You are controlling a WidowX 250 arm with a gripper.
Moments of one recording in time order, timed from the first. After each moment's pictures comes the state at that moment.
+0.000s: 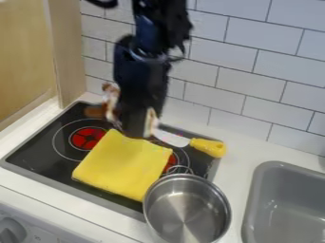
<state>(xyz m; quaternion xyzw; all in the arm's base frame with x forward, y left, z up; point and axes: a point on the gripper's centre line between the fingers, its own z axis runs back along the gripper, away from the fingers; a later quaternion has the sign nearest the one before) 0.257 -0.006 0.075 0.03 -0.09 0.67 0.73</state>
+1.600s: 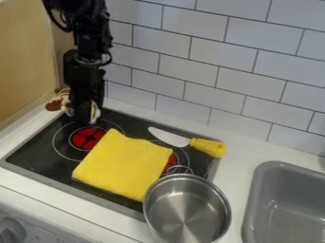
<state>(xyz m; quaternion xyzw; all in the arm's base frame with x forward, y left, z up) 0.327 0.114 0.006 0.06 -0.02 0.74 0.67</state>
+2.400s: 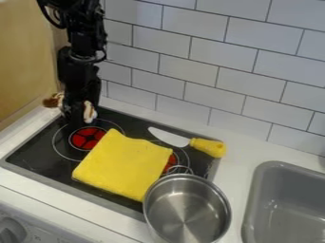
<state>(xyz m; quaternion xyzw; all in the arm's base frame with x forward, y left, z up) 0.329 0.119 0.021 0.05 -0.04 0.76 0.65</state>
